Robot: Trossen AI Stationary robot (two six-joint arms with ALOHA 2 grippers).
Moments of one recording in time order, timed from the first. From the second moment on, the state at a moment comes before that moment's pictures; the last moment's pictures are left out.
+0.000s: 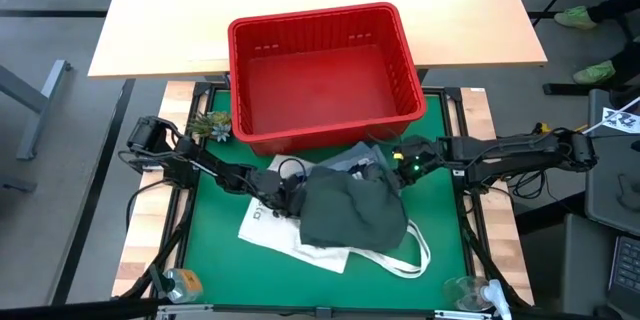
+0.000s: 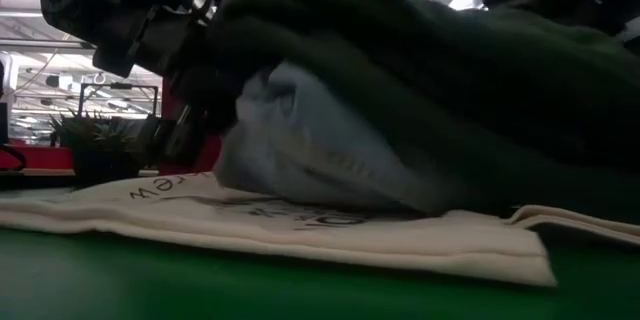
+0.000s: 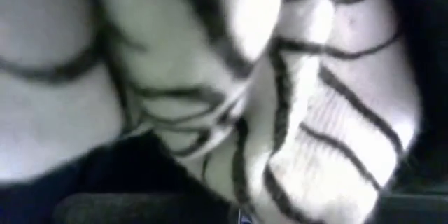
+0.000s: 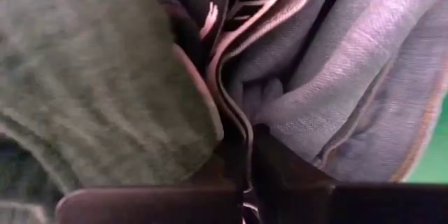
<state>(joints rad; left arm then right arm) -0.18 1.68 0.57 0.73 0.17 -1.61 -0.09 1.03 0.50 -0.29 -0.35 1.05</state>
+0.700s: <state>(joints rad) -0.18 1.68 0.58 0.96 0.09 -1.65 -0.09 1.03 0.62 -0.29 -0.39 1.10</state>
